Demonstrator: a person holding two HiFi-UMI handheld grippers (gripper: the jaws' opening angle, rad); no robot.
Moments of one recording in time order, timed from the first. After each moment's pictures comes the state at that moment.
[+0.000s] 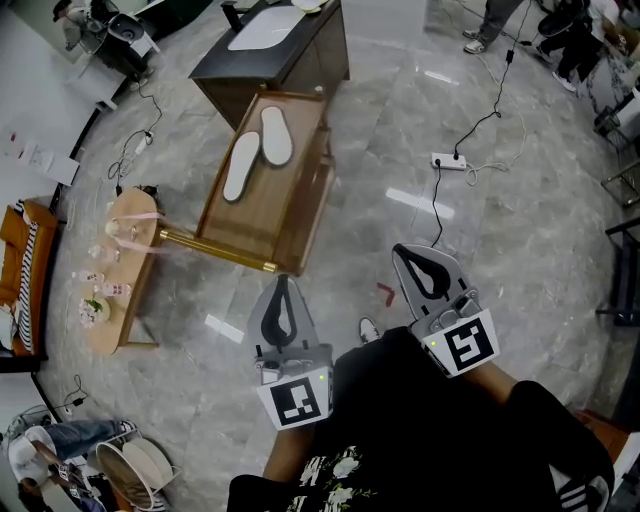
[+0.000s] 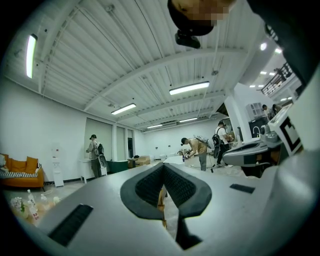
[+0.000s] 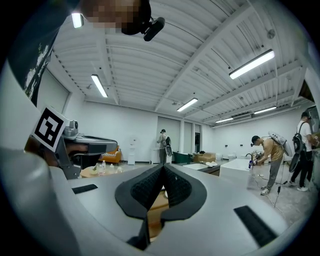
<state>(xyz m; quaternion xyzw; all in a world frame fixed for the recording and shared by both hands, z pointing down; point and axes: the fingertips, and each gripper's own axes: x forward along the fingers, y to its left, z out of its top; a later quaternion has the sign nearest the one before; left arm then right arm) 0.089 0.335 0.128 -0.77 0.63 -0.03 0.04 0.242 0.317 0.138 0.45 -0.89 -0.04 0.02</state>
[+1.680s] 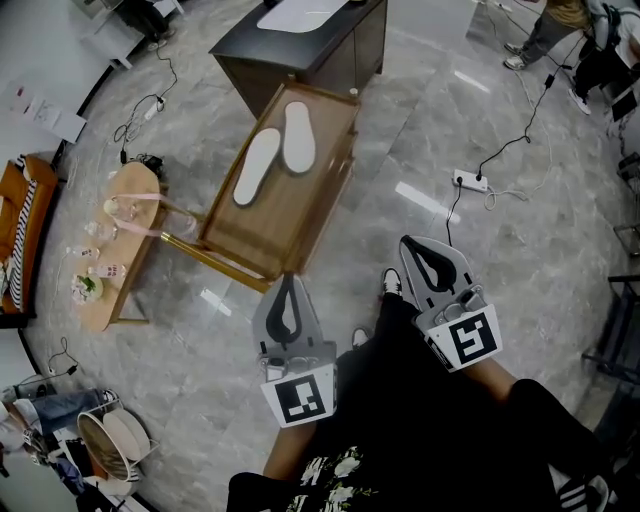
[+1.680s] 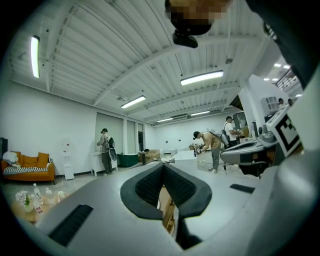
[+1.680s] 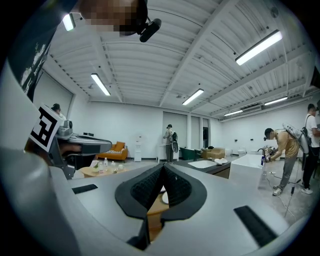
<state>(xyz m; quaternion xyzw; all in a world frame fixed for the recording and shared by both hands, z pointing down) 0.072 0.225 0.152 -0.73 0.68 -0.05 0.00 0.227 0.178 0.163 0.41 -0.91 -0.02 0.06</state>
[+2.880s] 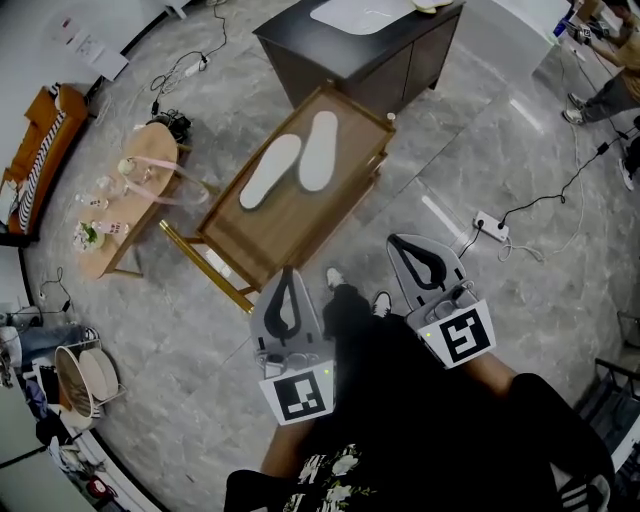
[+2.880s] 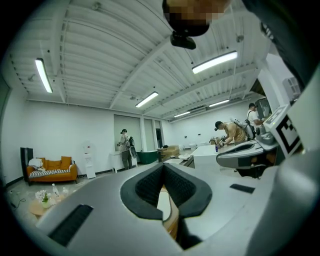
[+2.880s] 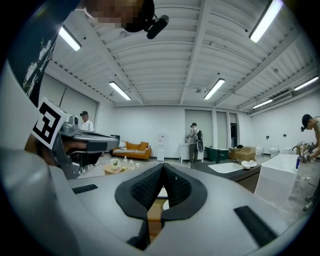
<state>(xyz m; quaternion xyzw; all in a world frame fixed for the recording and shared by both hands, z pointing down) 0.097 0.126 0.156 -0.63 0.77 -0.07 0.00 0.216 0.051 0.178 0.26 -0.96 0.00 0.06</state>
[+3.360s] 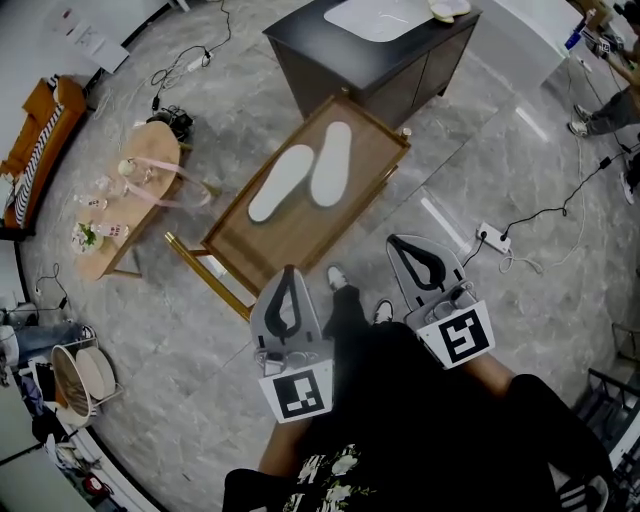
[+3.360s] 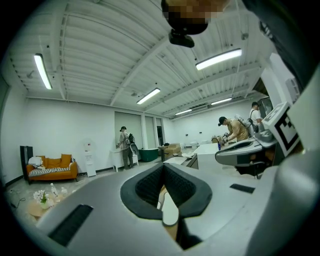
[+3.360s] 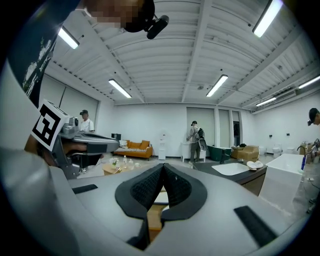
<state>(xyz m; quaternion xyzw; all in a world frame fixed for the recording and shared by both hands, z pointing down) 0.052 0.087 0.162 -0.63 0.77 -0.08 -0.01 0.168 0.010 0.181 0.24 -0.97 0.00 0.08</state>
